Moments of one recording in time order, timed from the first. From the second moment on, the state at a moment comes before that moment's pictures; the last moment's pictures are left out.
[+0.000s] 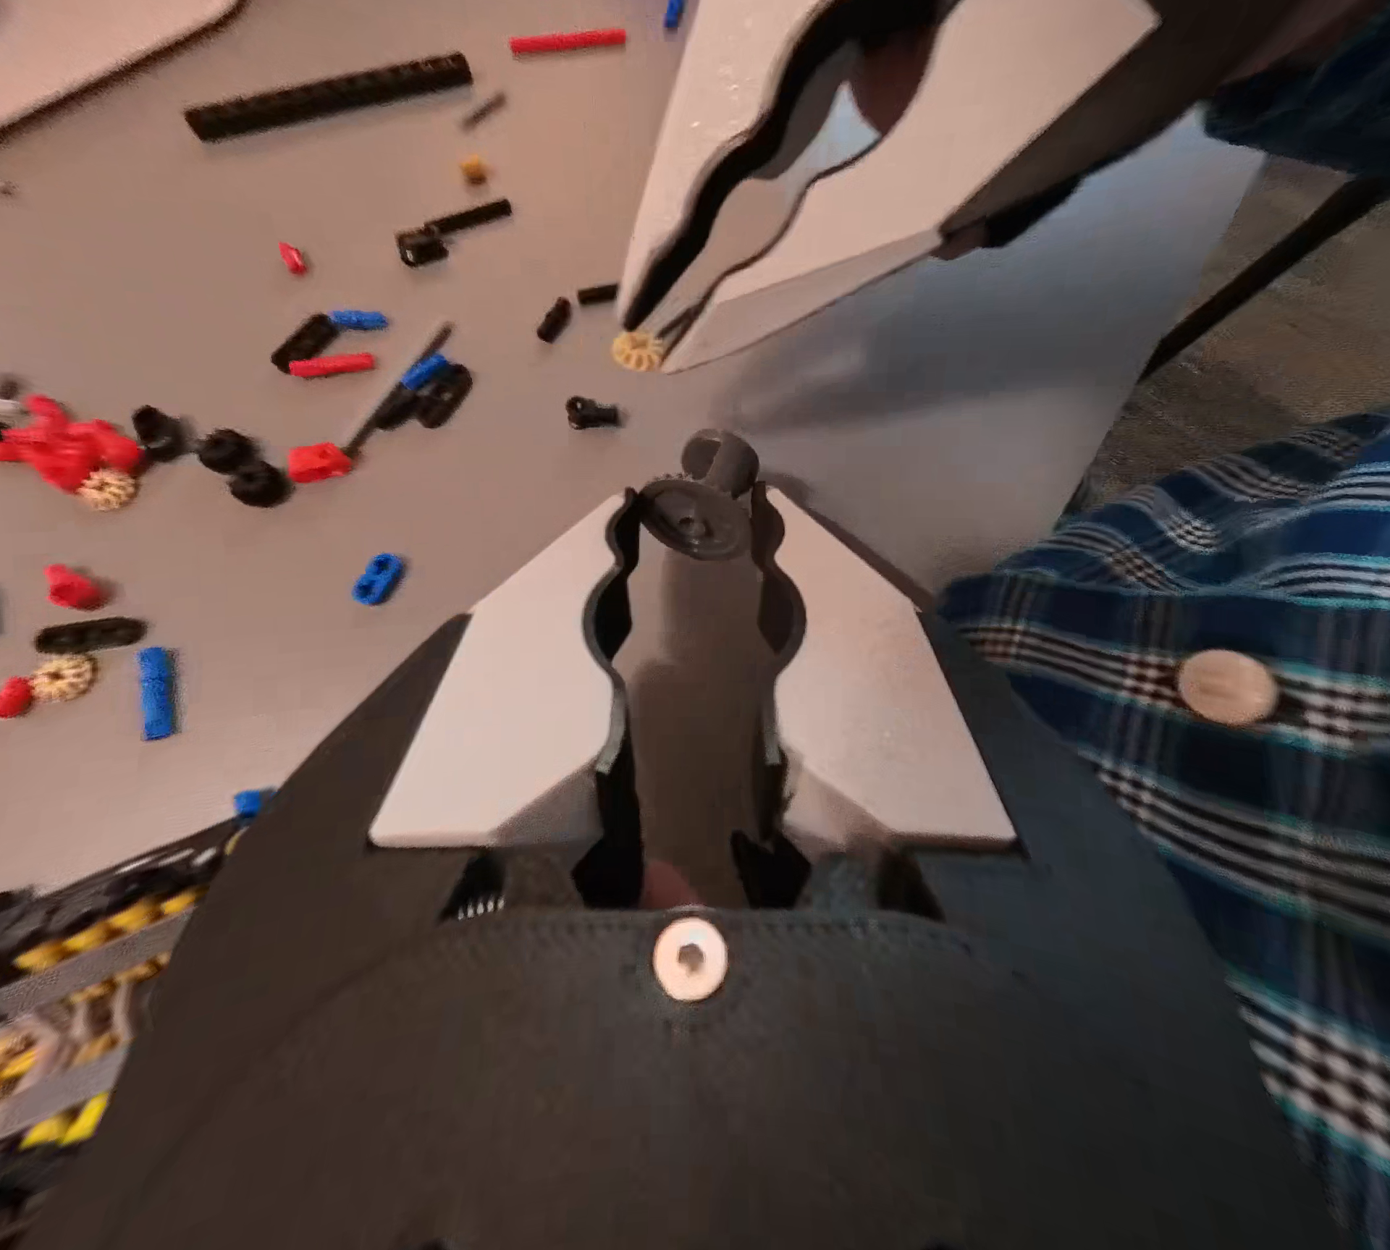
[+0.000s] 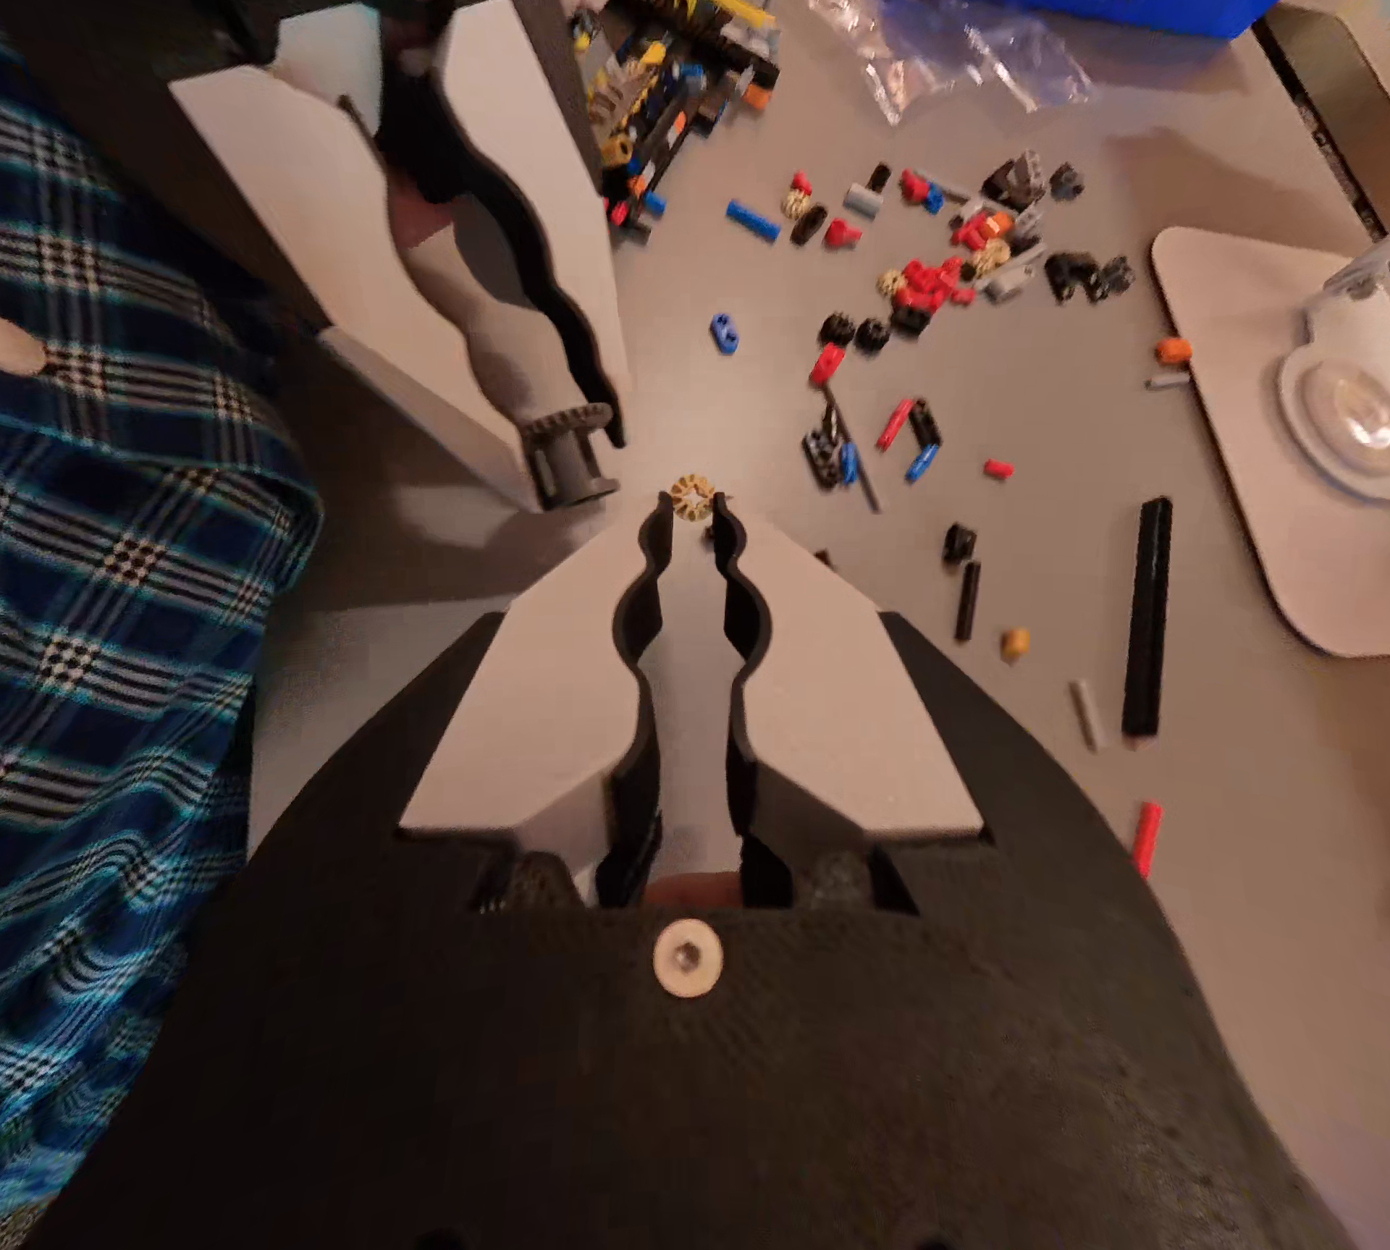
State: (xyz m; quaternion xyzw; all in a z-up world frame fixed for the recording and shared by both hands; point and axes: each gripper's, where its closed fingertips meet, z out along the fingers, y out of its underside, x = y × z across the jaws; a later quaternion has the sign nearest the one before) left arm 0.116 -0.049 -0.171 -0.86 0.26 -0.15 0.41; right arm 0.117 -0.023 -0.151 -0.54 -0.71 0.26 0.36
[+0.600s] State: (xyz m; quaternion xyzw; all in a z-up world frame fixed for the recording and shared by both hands) left arm 0.119 -0.052 -0.188 -0.87 0.25 -0.16 0.39; right arm 0.134 -0.038 -0.160 -0.52 -0.71 0.32 0.36
